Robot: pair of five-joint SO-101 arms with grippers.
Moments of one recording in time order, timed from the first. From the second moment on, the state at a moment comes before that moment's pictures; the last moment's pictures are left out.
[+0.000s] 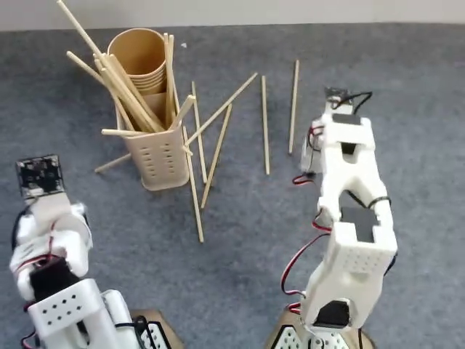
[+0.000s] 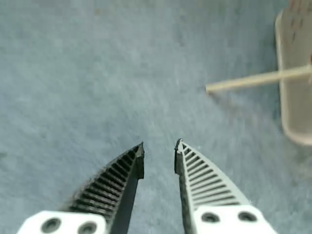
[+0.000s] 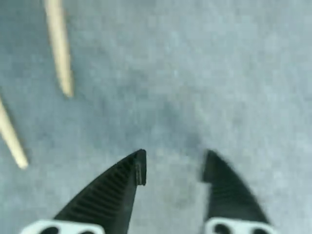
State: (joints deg) left arm -35.0 -77.0 67.8 58.2 -8.5; right arm 1.4 19.0 2.2 66.5 -2.6
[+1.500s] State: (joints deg) left arm -9.7 13.9 -28.4 96.0 3.2; right arm -4.2 -104.1 95.3 58.4 14.0
